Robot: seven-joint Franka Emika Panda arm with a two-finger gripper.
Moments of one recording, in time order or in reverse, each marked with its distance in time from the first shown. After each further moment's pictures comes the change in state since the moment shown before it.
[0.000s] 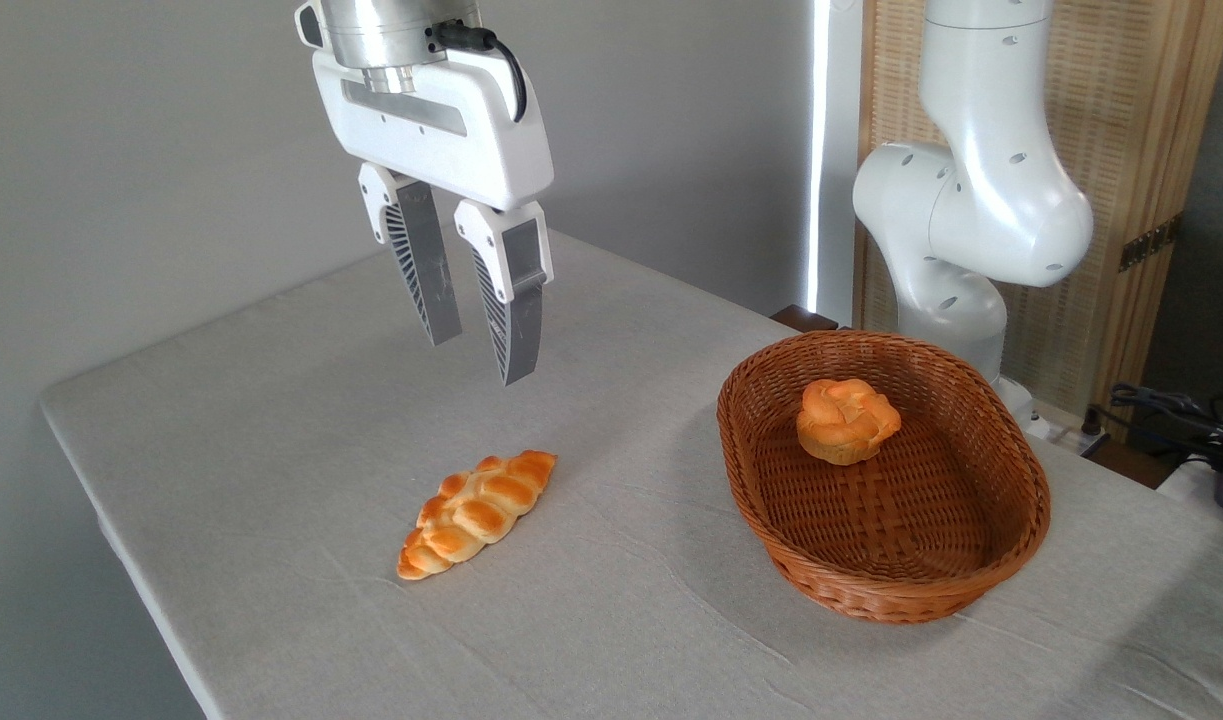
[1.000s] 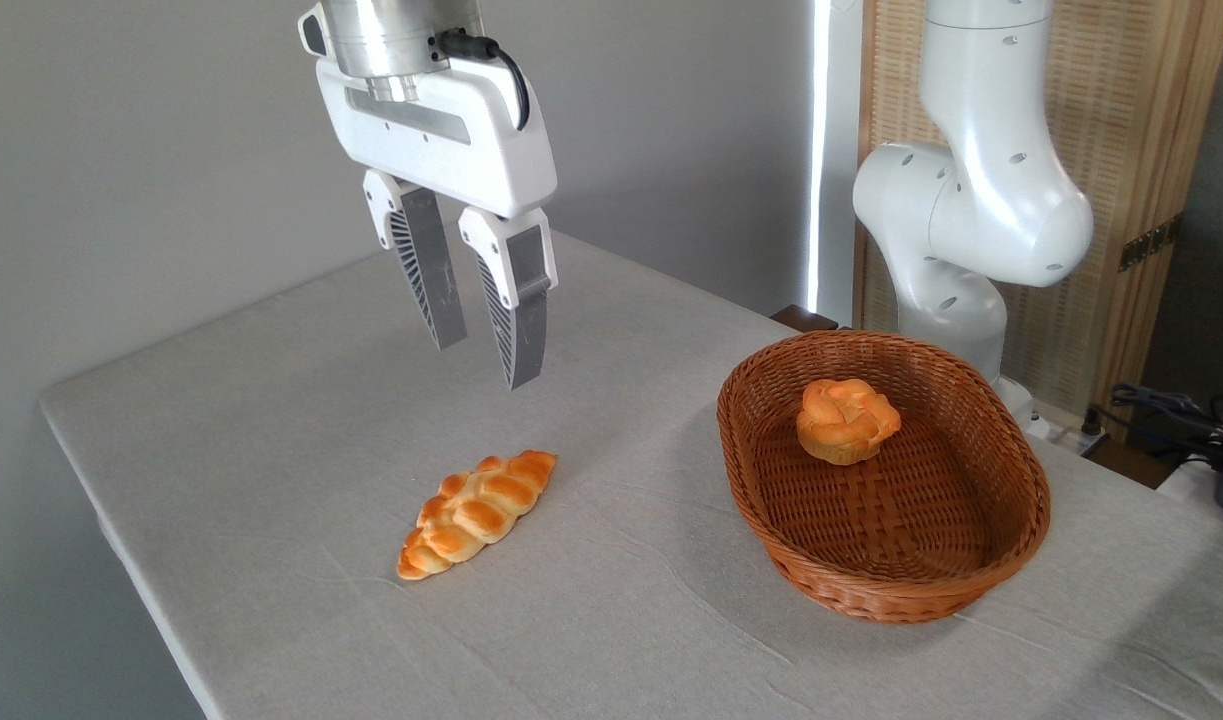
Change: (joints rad) arm 0.000 -0.002 0.000 -0.015 0.000 -0.002 0.000
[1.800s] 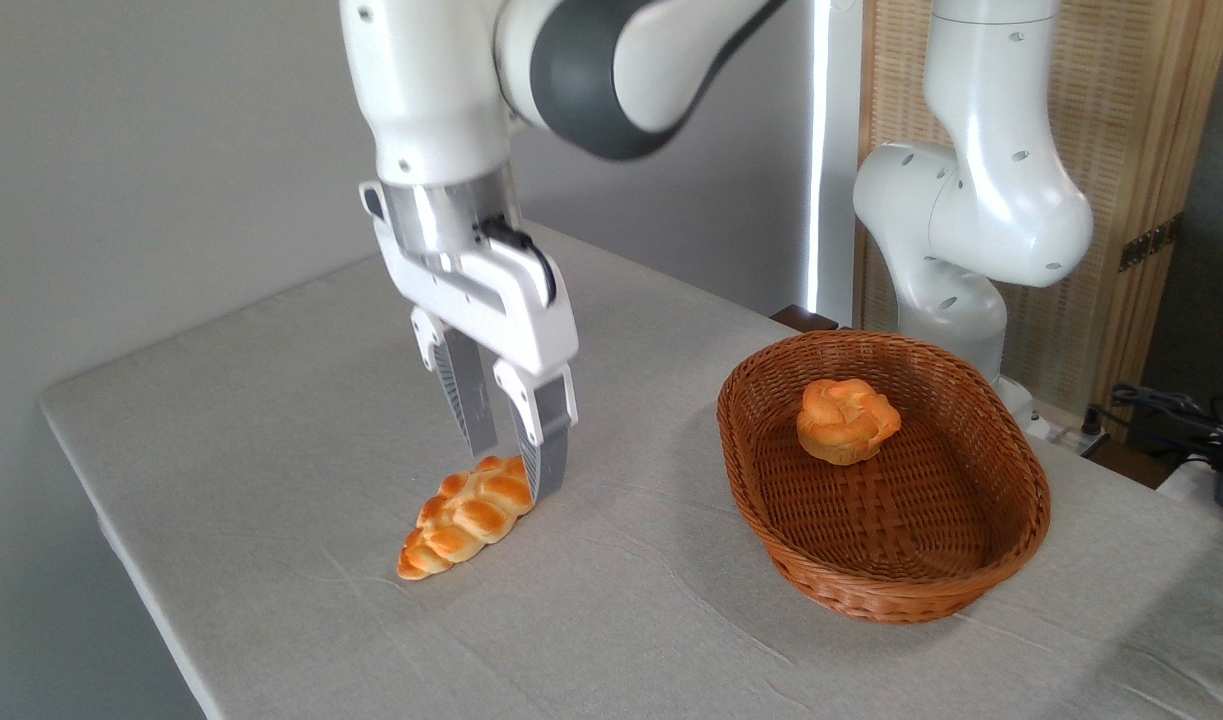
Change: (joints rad) arm -0.005 -0.049 -0.027 -0.387 0.000 0.351 0.000
